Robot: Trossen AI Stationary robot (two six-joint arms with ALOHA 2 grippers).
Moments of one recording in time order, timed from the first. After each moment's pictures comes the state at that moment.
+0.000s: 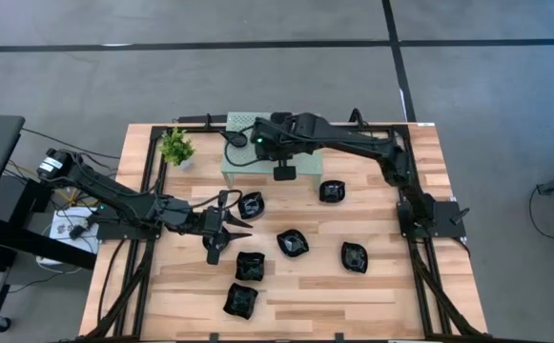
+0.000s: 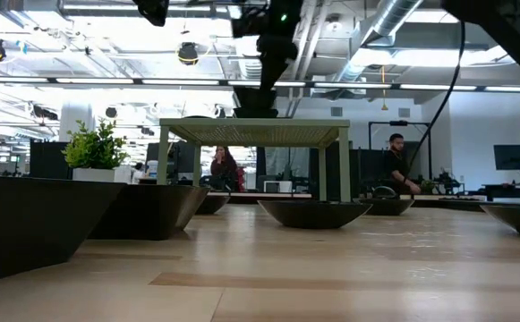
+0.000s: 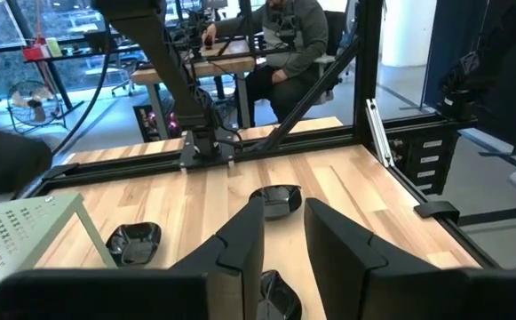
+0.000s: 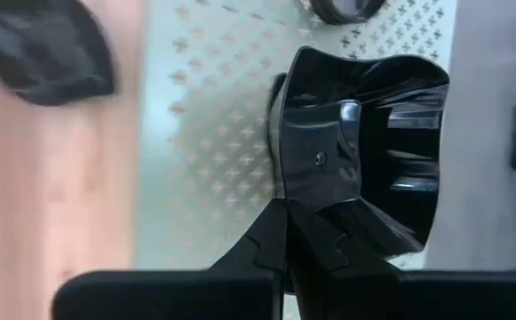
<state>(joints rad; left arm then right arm) -0.40 1.12 0.59 0.41 -0.28 0.11 -0.19 2.15 2.33 -1.33 0.36 -0.39</state>
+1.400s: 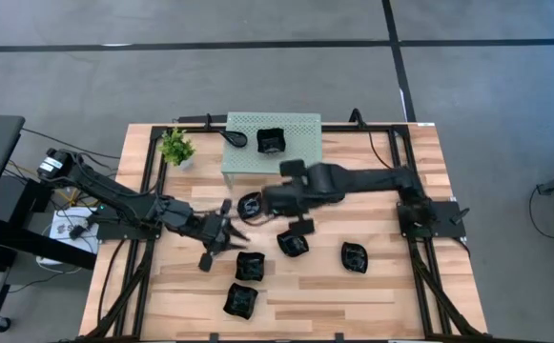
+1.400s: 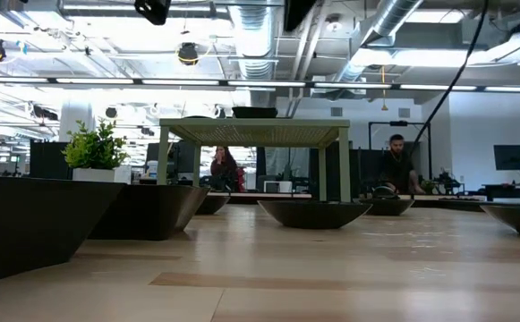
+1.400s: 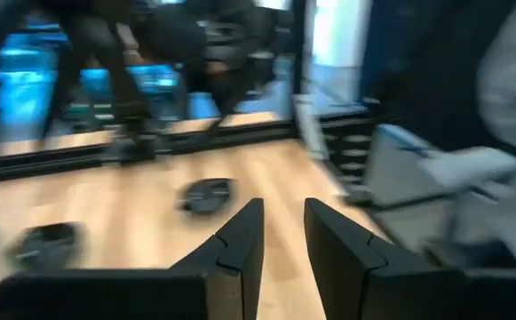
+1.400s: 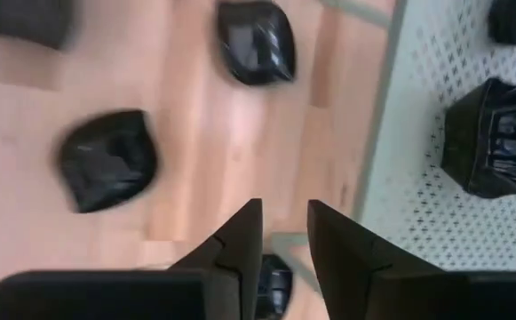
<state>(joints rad) -0.40 1.12 0.59 0.39 -0.10 0.04 0.18 2.05 2.33 -1.57 0.36 -0.07</state>
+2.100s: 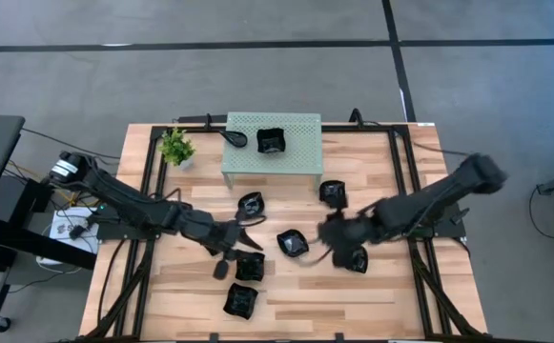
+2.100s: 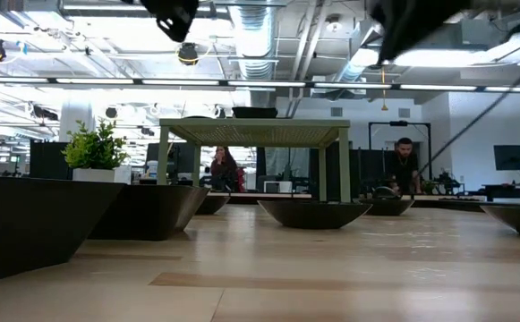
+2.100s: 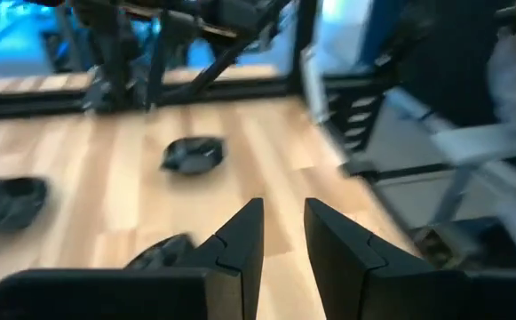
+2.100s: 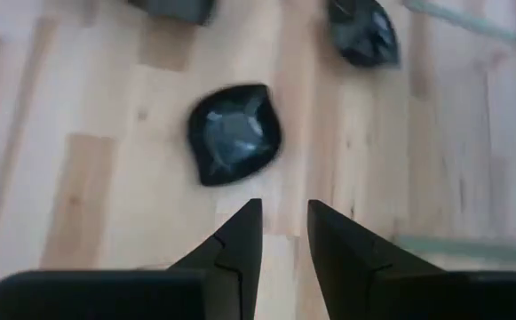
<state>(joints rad) -0.41 1.32 0.72 0.31 -0.10 -0.04 0.41 1.40 1.19 -0.85 0.38 0.18</state>
